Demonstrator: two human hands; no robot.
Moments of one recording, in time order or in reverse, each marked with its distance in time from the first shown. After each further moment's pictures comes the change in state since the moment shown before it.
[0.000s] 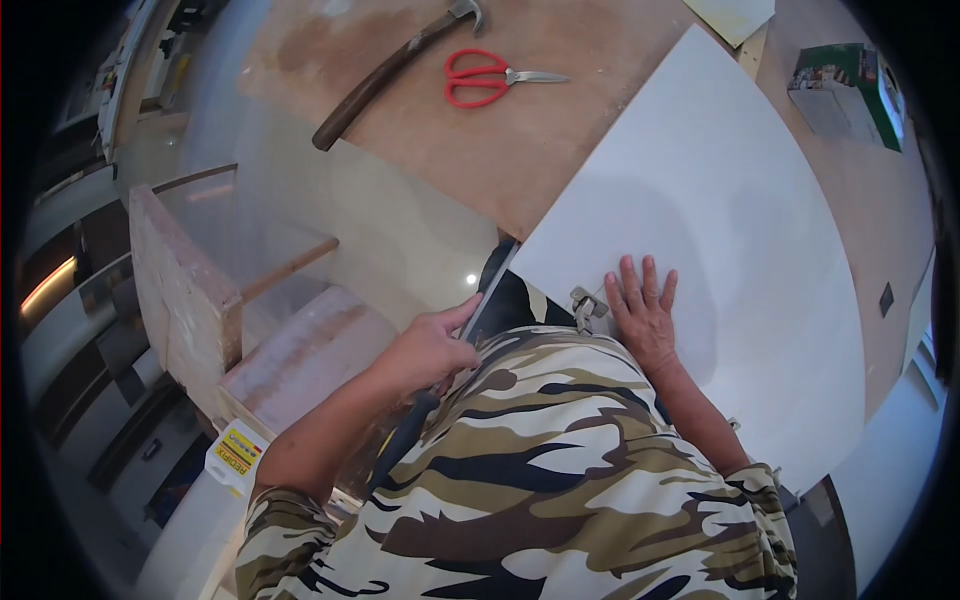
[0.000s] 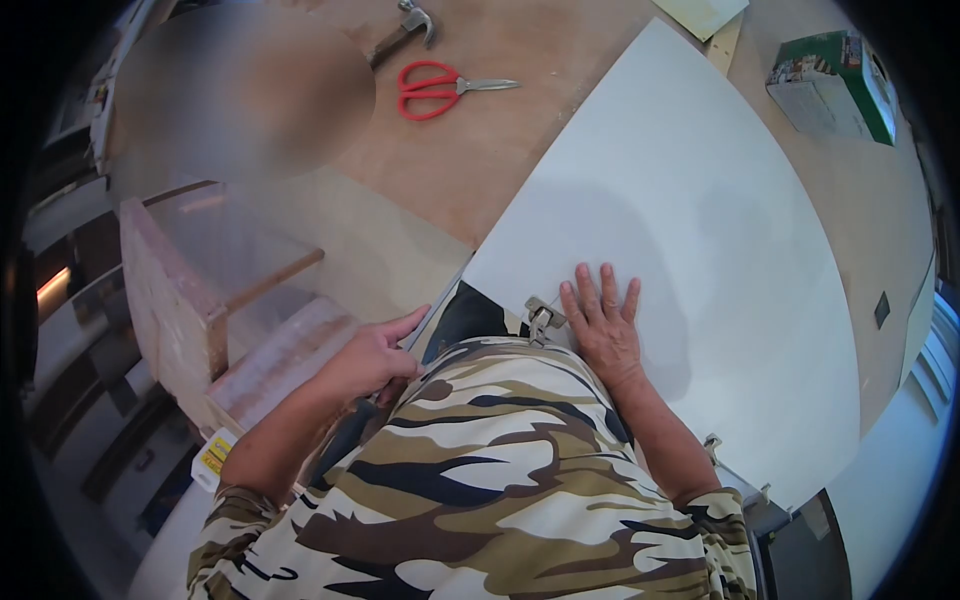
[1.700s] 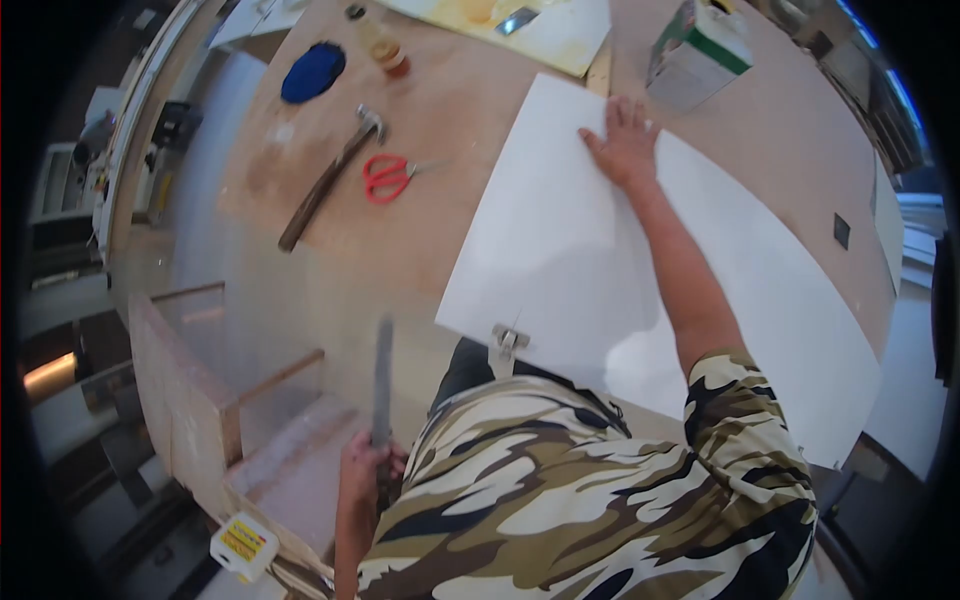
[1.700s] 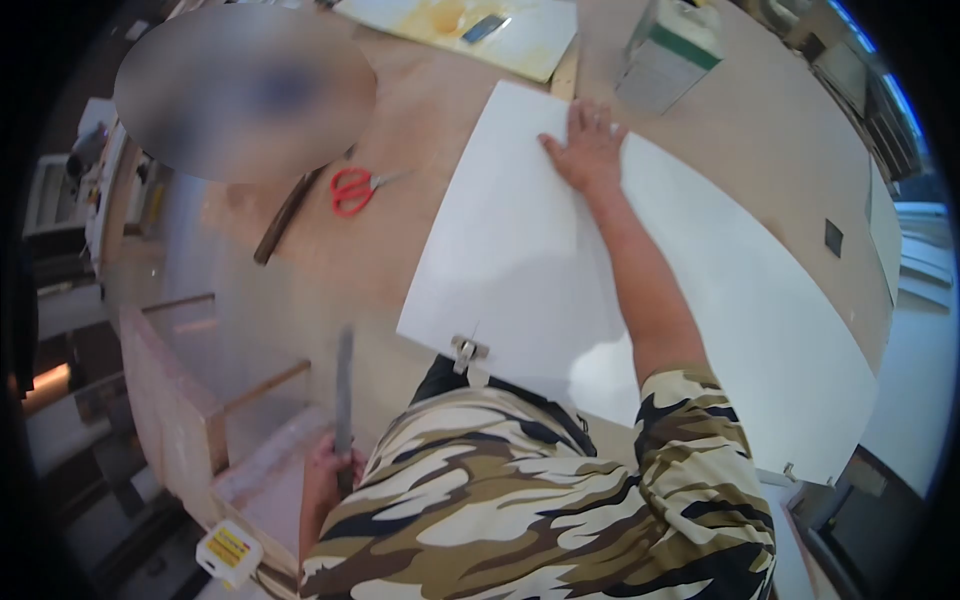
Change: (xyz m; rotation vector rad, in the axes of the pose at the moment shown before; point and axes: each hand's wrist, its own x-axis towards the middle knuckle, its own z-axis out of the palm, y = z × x) left_hand -0.027 -0.165 0.021 -0.293 0.395 0.326; right_hand 0.181 0.216 -0.098 -0.269 0.279 0.633
